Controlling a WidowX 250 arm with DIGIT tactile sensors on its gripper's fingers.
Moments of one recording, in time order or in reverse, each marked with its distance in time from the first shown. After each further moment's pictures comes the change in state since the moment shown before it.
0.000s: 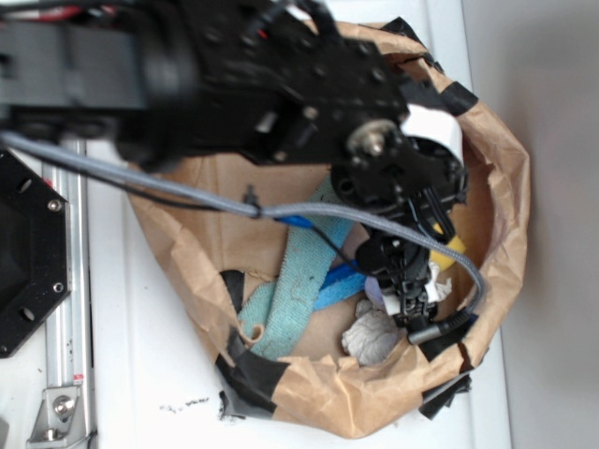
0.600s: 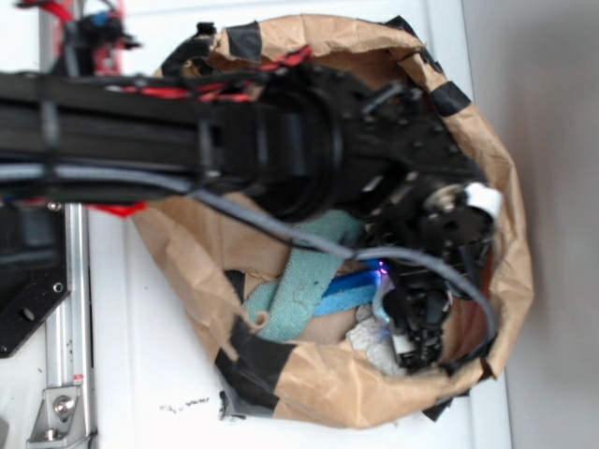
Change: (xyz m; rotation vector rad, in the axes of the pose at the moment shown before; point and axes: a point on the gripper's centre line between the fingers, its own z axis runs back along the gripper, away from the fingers) arm -0.010 -0.040 -0.050 -0.102 0.178 -0.118
